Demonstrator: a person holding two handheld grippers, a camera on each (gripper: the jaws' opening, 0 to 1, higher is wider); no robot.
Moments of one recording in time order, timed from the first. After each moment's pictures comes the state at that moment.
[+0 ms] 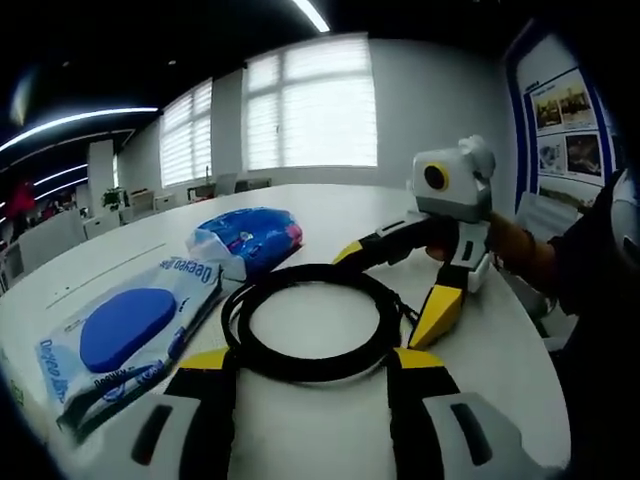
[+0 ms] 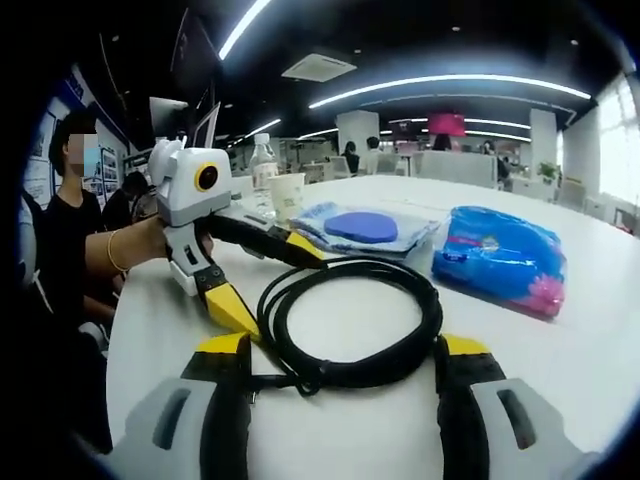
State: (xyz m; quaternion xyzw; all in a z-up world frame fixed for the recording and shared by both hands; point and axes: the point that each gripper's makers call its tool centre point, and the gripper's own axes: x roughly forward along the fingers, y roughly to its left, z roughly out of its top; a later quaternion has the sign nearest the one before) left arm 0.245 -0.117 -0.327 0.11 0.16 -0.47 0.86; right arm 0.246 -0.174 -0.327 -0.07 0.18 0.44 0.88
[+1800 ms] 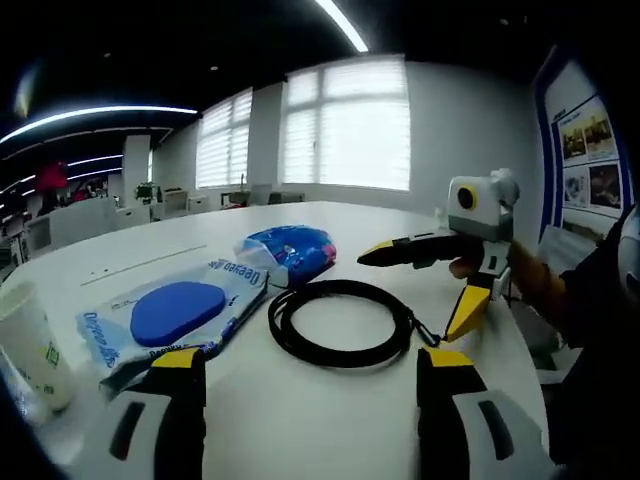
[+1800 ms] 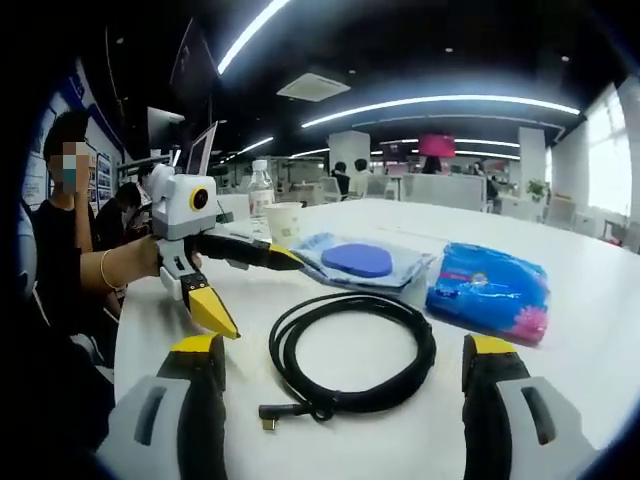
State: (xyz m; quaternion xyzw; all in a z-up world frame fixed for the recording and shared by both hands) left arm 0.244 -0.070 -0.307 0.06 0.15 -0.40 0.90; right arm 0.244 -0.168 -0.298 -0.06 0.14 0.42 0.90
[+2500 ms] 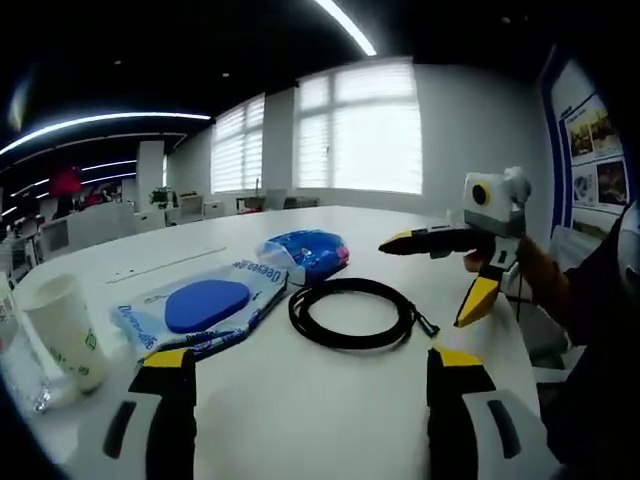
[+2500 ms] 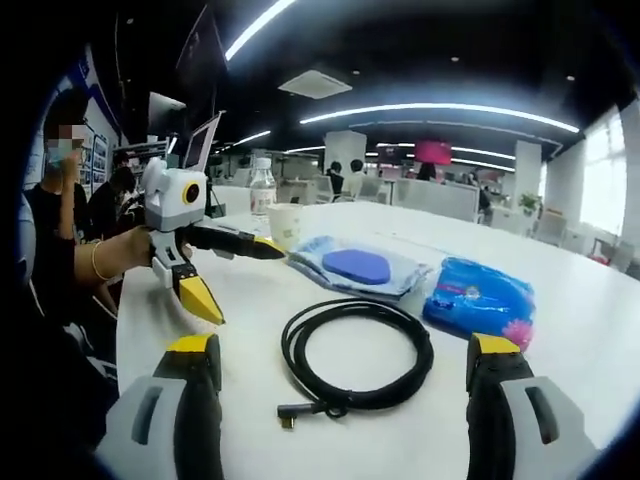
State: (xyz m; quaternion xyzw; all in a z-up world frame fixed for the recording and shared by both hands) left arm 0.230 -0.042 -0.299 0.05 0.14 -0.37 0.92; right arm 0.228 -0.170 -0.283 -0.10 0.12 0.40 0.90
